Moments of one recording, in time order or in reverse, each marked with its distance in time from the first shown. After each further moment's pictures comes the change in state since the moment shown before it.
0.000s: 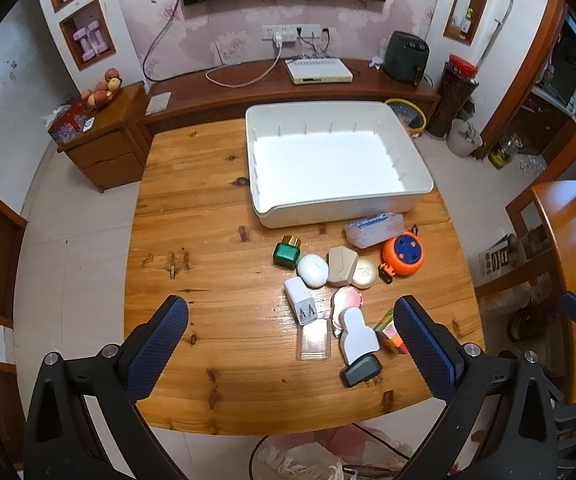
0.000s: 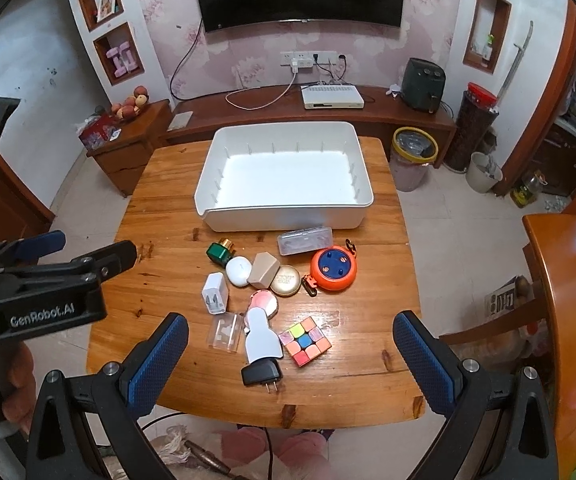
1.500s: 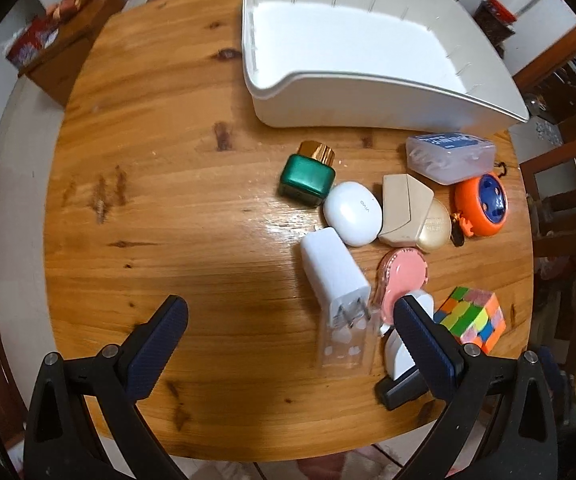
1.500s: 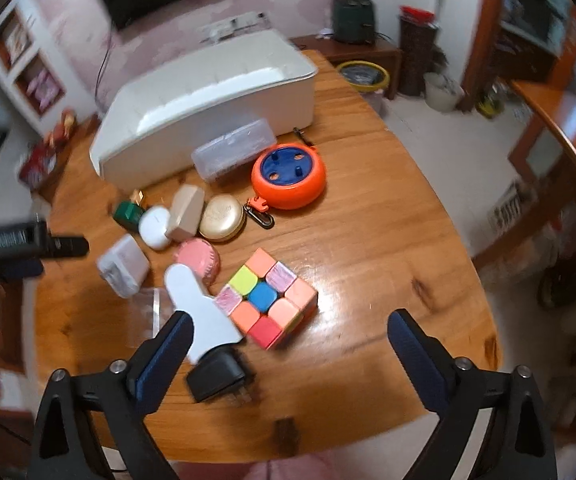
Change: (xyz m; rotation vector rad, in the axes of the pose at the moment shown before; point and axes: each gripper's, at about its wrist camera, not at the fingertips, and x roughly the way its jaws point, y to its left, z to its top) left arm 0.183 0.027 -0.009 -0.080 0.342 -0.044; right arm 0.157 -0.036 -0.084 0.238 0.061 -0.083
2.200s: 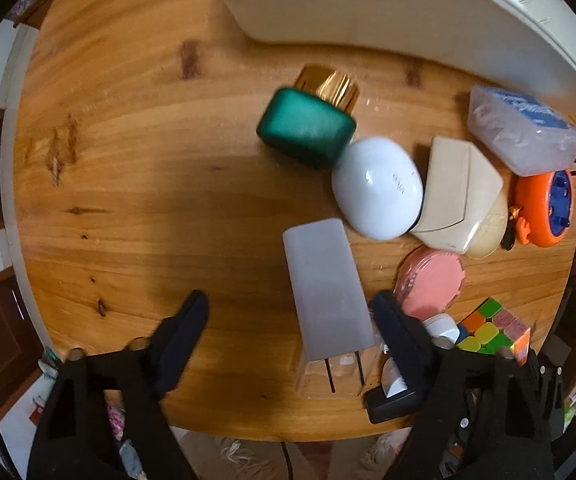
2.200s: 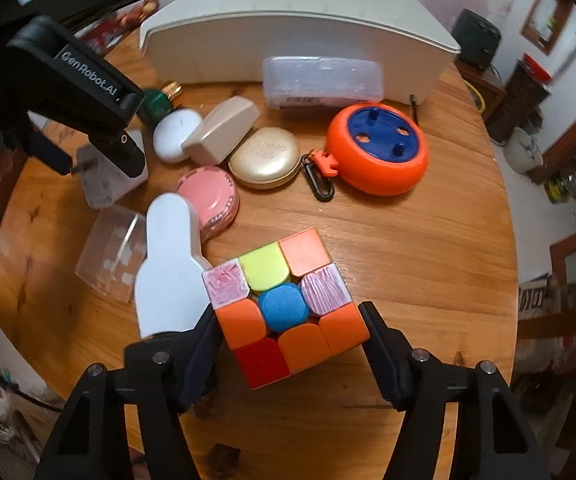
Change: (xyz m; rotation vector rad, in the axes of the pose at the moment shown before) left arm 0.080 -0.012 0.023 -0.080 0.308 0.088; right arm 0.073 0.026 0.003 -0.435 0.128 0.050
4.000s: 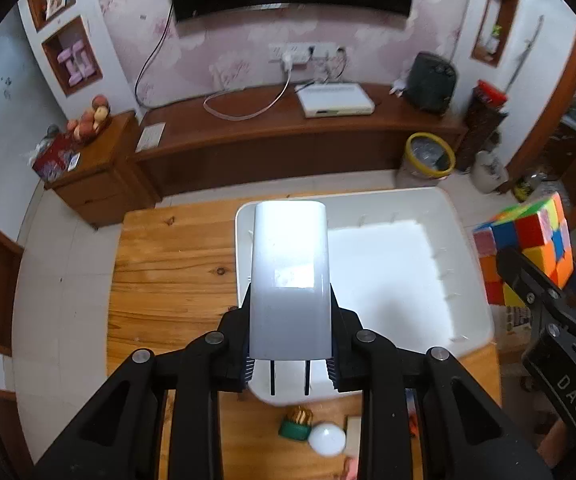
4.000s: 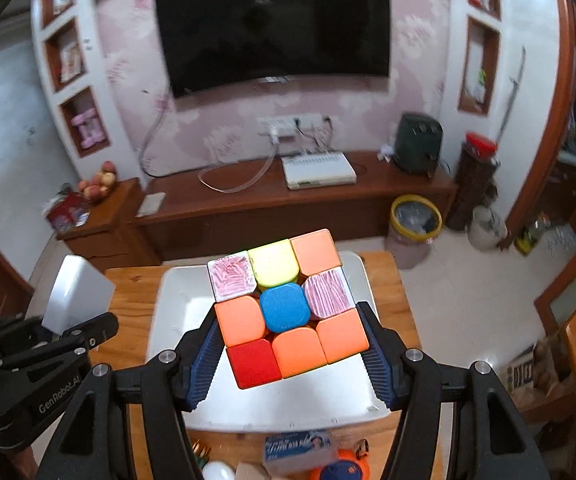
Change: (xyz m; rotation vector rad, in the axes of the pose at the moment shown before) left arm -0.210 -0.009 0.092 0.112 -0.728 -0.023; right arm -0.138 -0.058 0.257 0.273 -0.413 -0.052
